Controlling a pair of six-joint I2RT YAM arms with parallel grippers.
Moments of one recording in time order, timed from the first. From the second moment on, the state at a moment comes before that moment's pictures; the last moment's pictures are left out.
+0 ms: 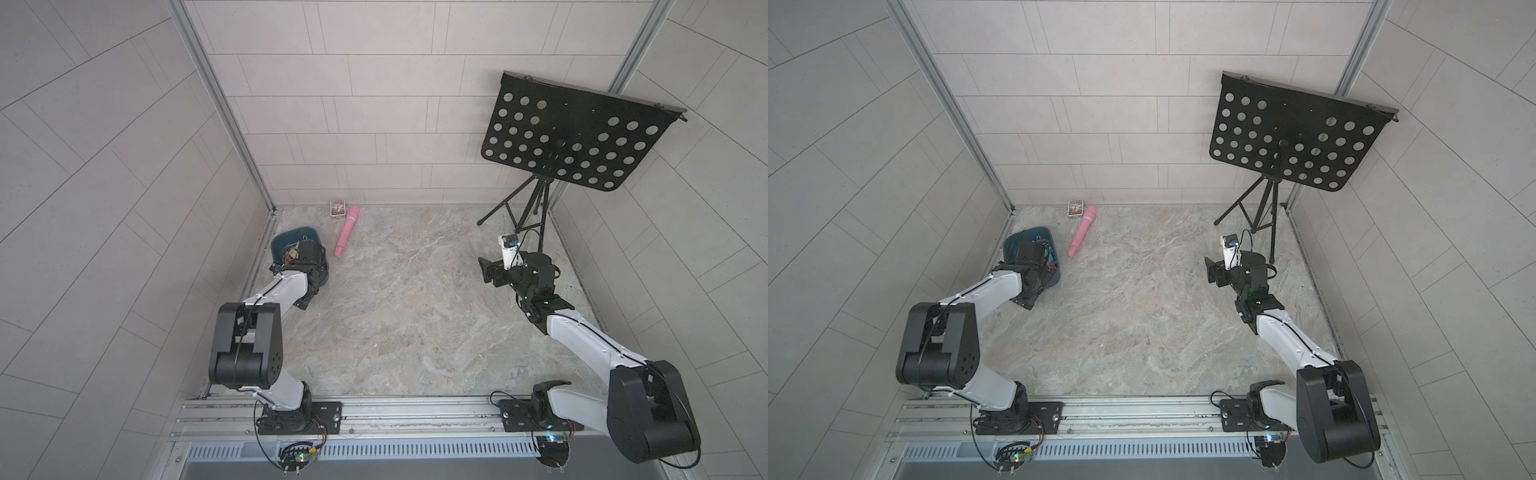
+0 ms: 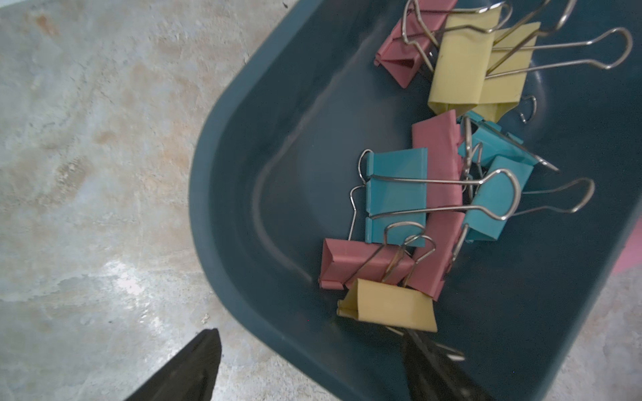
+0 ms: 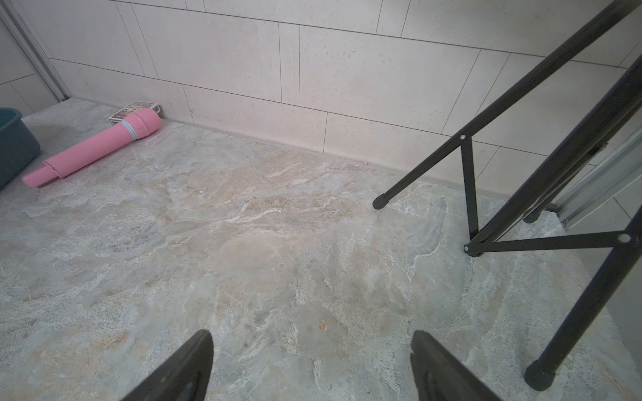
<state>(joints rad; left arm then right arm) -0.01 1.57 0.91 -0.48 -0.29 -1.10 0.10 1.18 0.58 0.26 -0.12 -0.08</state>
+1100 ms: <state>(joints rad) 0.00 1.43 0.73 -0.43 -0.20 -1.04 0.10 1.20 0.58 0.25 -0.06 -0.12</state>
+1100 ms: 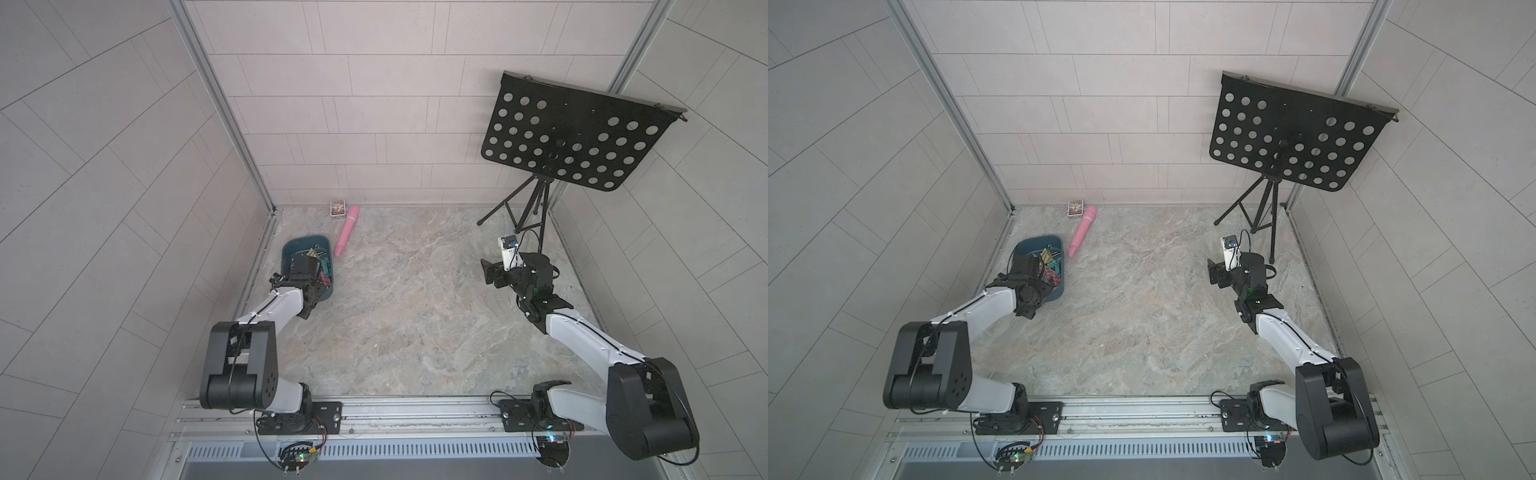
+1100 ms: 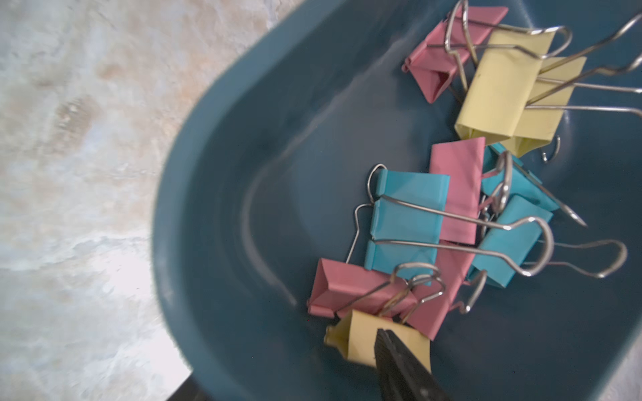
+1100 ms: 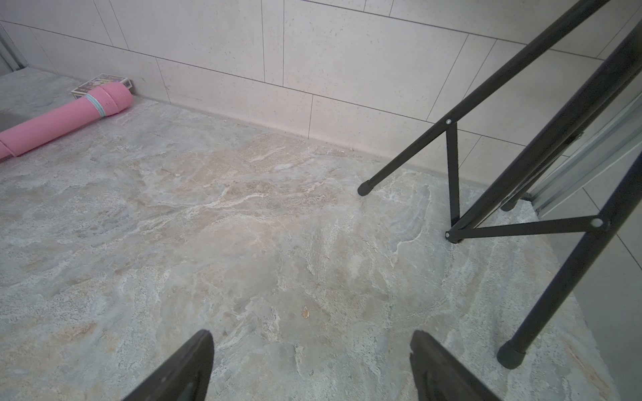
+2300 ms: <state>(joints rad) 0.00 1.24 0.60 -0.46 -0.18 -0.99 0.10 1.23 0.58 0.25 -0.08 -0.12</state>
